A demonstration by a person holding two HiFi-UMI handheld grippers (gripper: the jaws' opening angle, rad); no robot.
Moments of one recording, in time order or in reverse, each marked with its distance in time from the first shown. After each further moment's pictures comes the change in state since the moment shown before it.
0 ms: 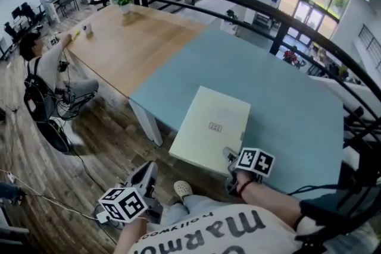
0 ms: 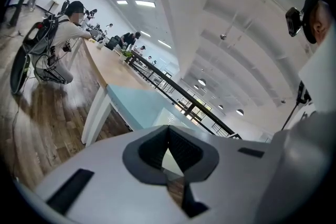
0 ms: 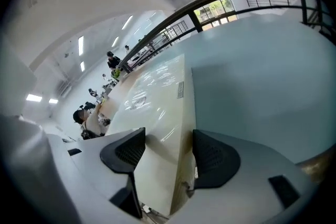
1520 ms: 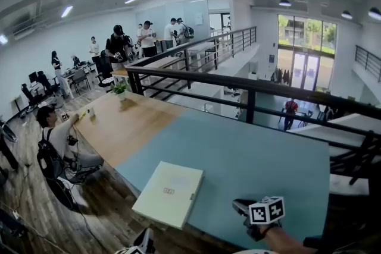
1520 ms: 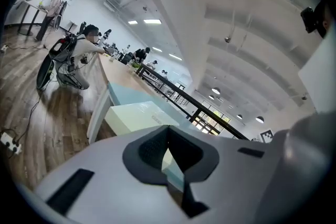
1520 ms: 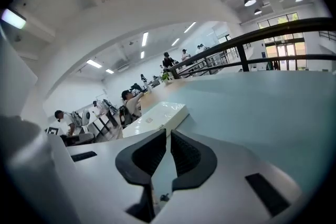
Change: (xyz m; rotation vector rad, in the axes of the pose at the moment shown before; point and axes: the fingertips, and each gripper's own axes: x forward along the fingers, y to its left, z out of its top) left arm 0.032 -0.114 -0.096 0.012 -0.170 0.127; right arm -0.123 -0.086 0.127 -0.531 -0.061 0.445
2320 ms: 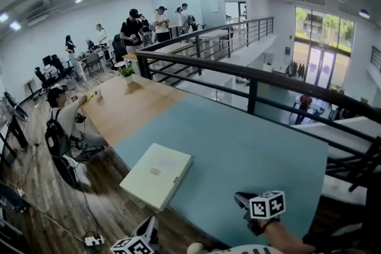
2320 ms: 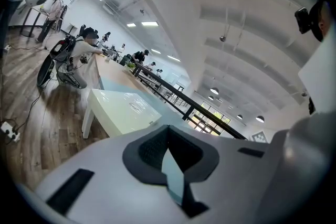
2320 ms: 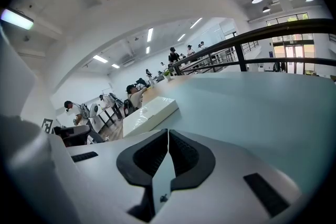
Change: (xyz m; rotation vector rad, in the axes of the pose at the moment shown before) left arm -0.025 -0.114 -0.059 -0.006 -0.026 0.070; right arm -0.080 -0.059 -0.010 -0.056 0.054 0.048
